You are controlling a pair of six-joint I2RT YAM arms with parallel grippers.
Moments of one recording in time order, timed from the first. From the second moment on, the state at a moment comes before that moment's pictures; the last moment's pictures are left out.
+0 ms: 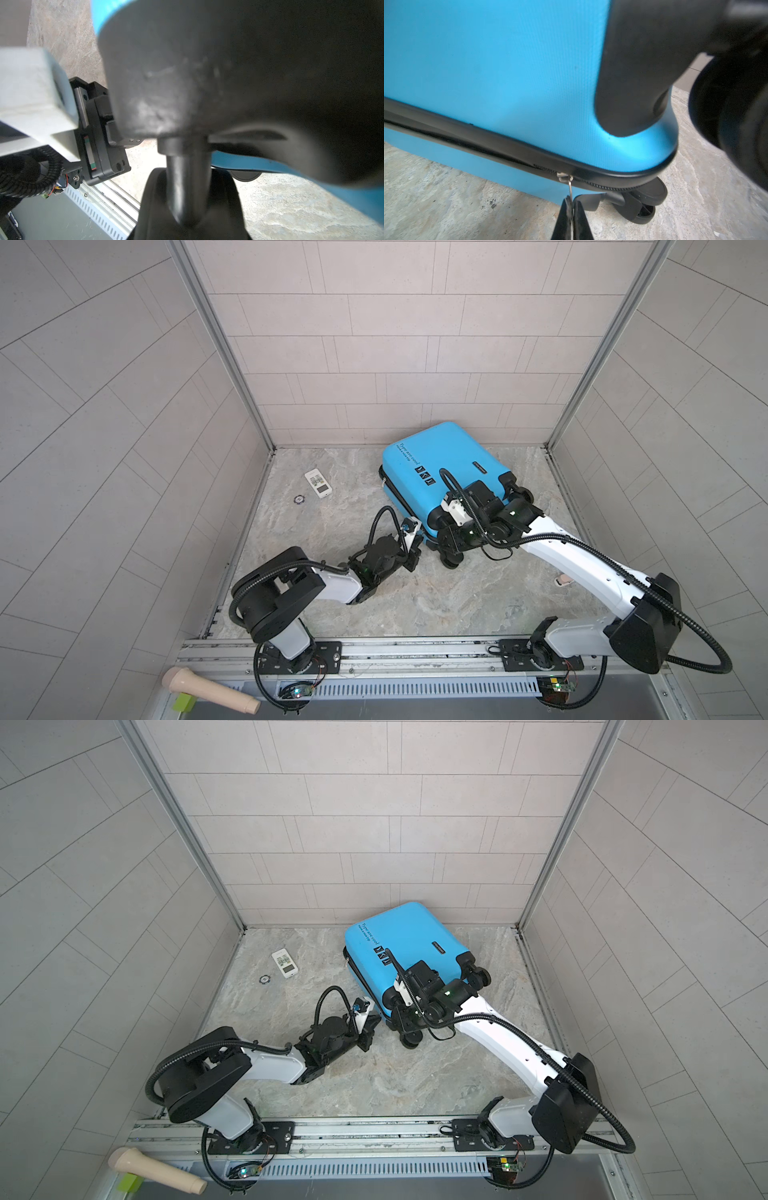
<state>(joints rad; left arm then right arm) -0.89 1.60 0.48 0.83 -0.09 -0.12 0.63 1.35 1.20 -0.92 -0.21 0.37</state>
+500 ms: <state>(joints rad) -0.93 1.58 0.50 0.78 -0.14 -0.11 0.64 1.38 1.29 -1.03 -0.15 0.34</state>
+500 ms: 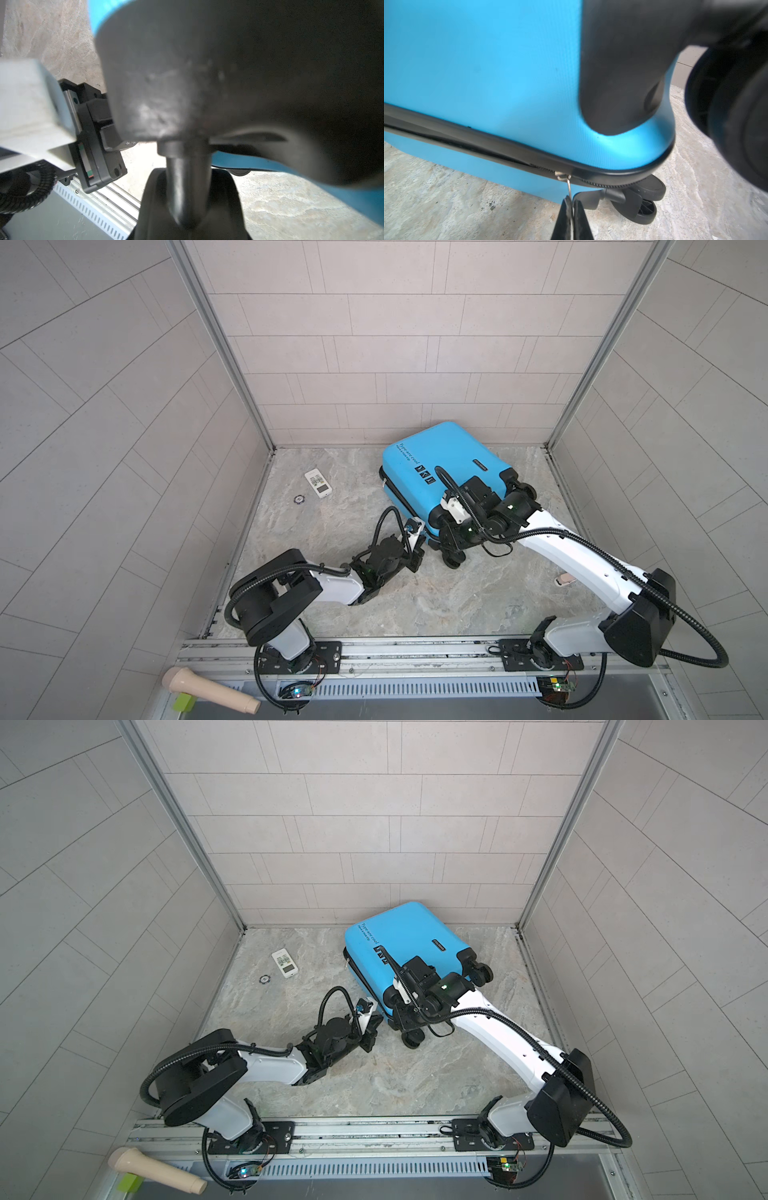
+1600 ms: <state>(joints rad) -1.06 1.58 0.47 0.86 -0.08 -0.10 0.59 1.36 1.14 -0.77 -0.32 0.52</state>
